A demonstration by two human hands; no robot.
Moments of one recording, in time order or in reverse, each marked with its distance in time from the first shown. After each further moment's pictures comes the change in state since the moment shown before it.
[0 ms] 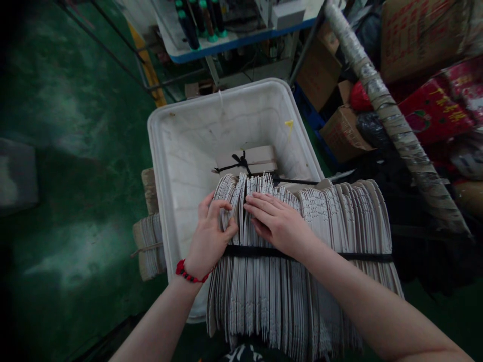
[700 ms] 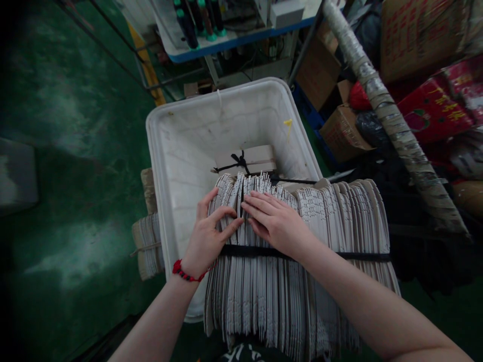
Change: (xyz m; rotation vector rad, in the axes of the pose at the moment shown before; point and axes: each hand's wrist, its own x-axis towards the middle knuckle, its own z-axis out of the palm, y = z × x) left_hand 0.000 -0.005 -0.001 0.001 -0.035 0.077; right_hand -0.002 0.002 0.000 -0.055 -0.032 -0.008
